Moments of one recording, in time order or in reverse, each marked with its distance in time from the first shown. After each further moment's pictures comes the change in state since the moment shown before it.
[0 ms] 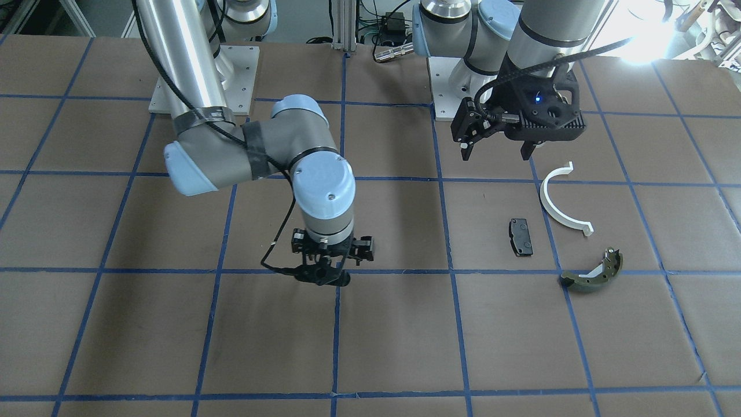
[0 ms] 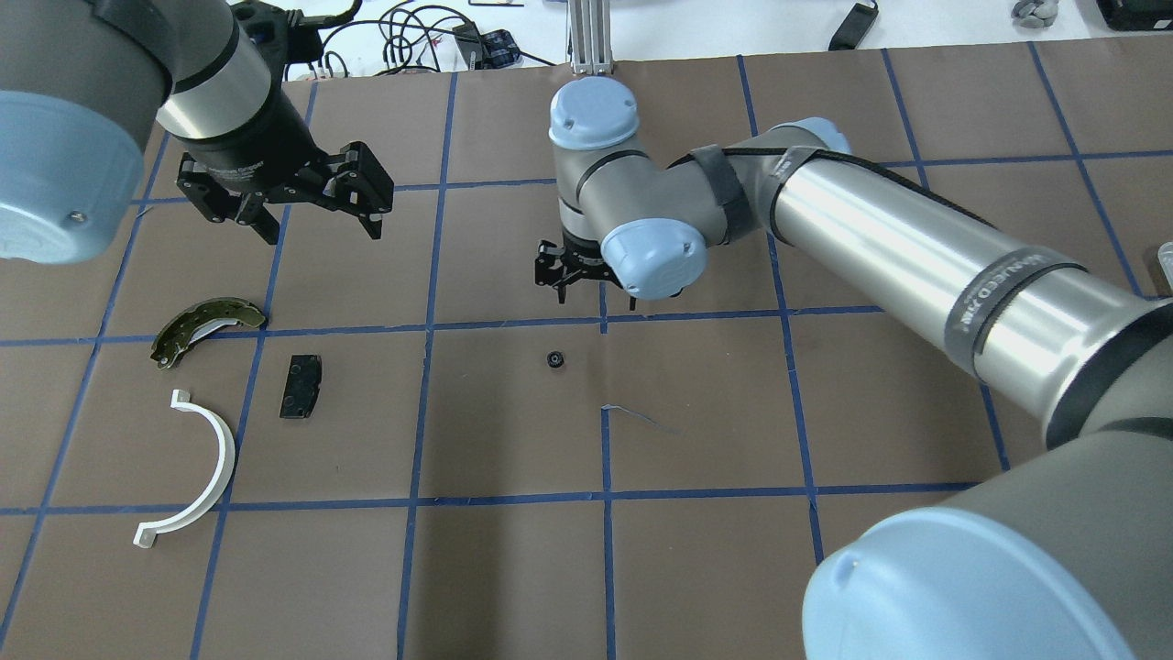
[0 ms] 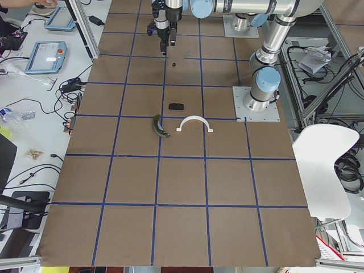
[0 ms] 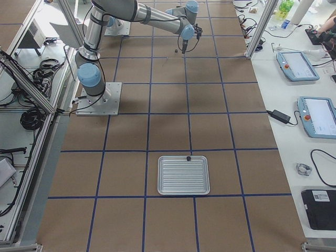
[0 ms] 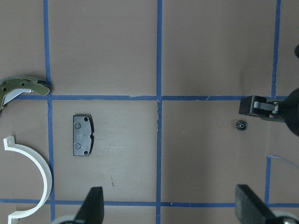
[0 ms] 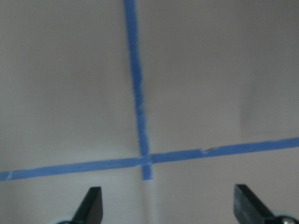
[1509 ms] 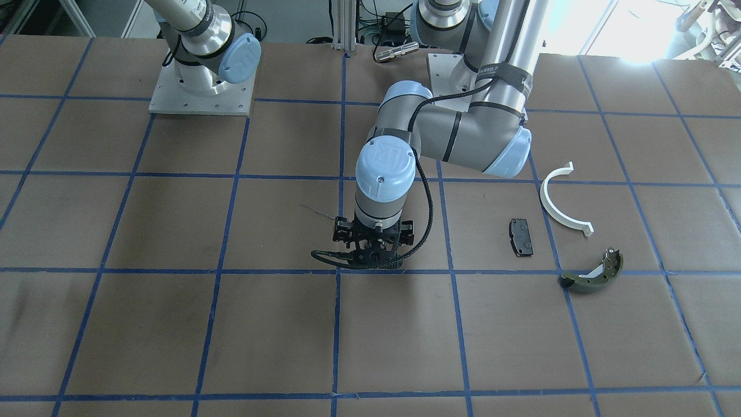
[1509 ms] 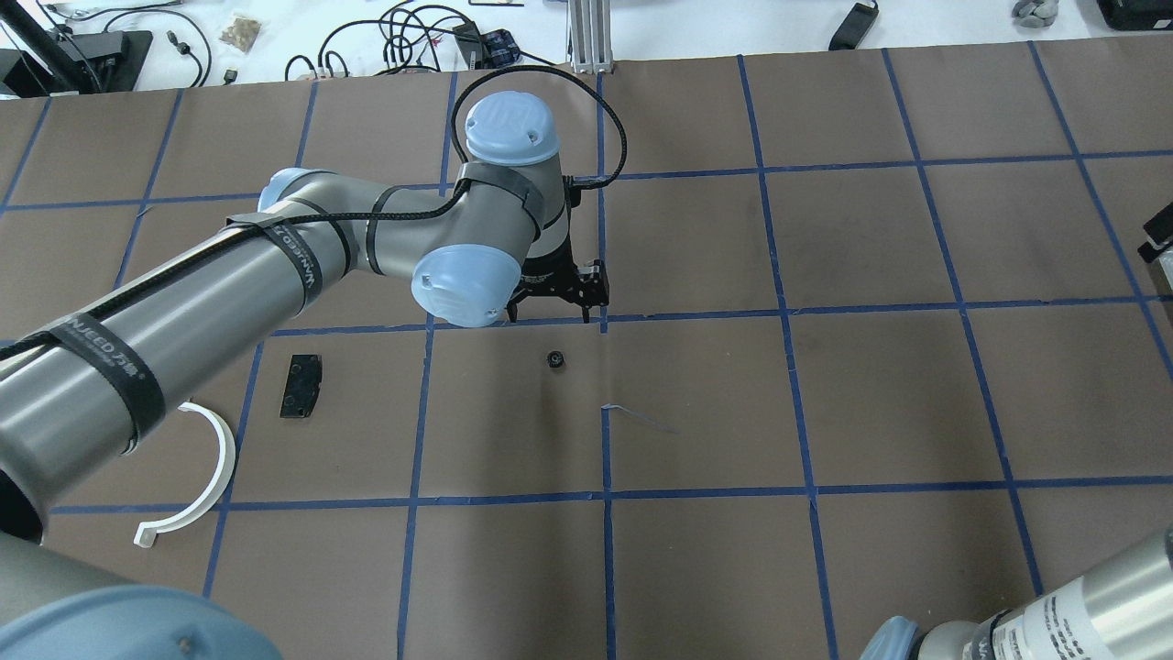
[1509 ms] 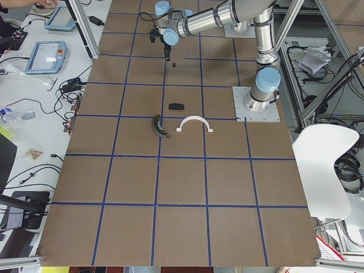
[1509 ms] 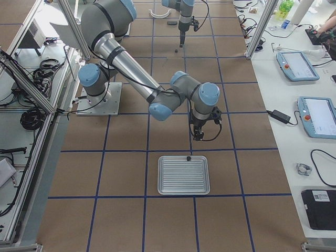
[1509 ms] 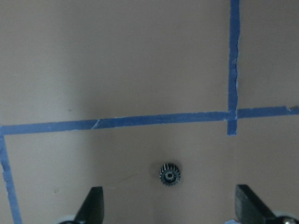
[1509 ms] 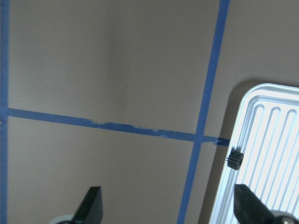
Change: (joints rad) left arm -0.284 -0.475 -0.069 0.424 -0.039 -0.203; right arm -1.030 -0.069 -0.002 0.043 -0.089 -1.290
